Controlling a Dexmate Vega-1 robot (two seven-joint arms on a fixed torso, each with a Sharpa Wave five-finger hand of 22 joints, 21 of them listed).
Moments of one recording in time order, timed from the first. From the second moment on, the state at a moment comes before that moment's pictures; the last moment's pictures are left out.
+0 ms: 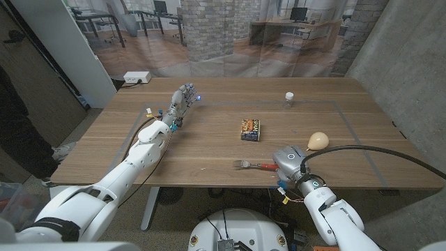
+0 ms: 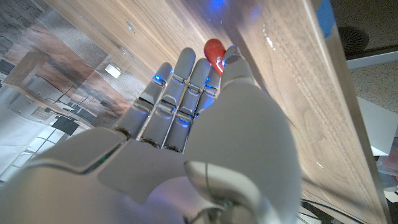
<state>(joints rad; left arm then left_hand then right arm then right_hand) 0.68 0.42 0.39 -1.03 -0.72 -0.33 -0.30 0.02 0.07 0.53 0.18 0.29 -0.17 0.02 0.18 0.17 -0.17 -0.03 0.20 0.18 -0.17 0.01 0.19 0.18 -0.18 -0.02 0.74 0.18 -1.54 -0.81 -0.52 -2.30 -1.50 -0.59 0.13 1.22 -0.01 0.11 -0.14 0.38 0.98 -0.01 0.50 0.22 0.89 -0.09 0.78 0.50 0.91 -0.13 0.51 0.77 0.62 -0.06 0.36 0.22</state>
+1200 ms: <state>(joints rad) 0.72 0.46 0.38 -1.12 -0.72 -0.32 -0.27 0.02 0.07 0.53 0.18 0.29 -0.17 0.02 0.18 0.17 -0.17 -0.03 0.20 0.18 -0.17 0.01 0.19 0.18 -0.18 -0.02 0.73 0.18 -1.57 -0.80 -0.48 -2.33 -1.50 -0.61 0.01 1.28 0.02 0.08 -0.13 0.36 1.01 -0.05 0.49 0.22 0.96 -0.15 0.79 0.51 0.93 -0.13 0.48 0.79 0.62 -0.06 0.39 0.22</state>
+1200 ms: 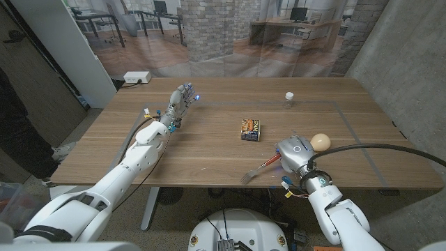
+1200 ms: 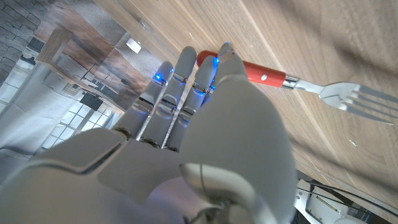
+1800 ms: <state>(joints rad) 0.76 0.48 0.37 -1.17 -0.72 -0.32 -0.25 0.02 0.07 0.53 0.18 0.30 -0.17 0.02 0.18 0.17 -0.17 -0.03 0.20 0.18 -0.17 0.01 0.19 0.18 -0.18 -0.02 0.72 0.18 -1.58 -0.79 -0.45 -2.34 -1.46 -0.62 -0.07 1.28 0.02 0.07 -0.12 0.35 1.01 -0.05 0.49 0.22 0.97 -0.15 0.79 0.52 0.94 -0.13 0.46 0.81 0.62 -0.06 0.40 0.22</state>
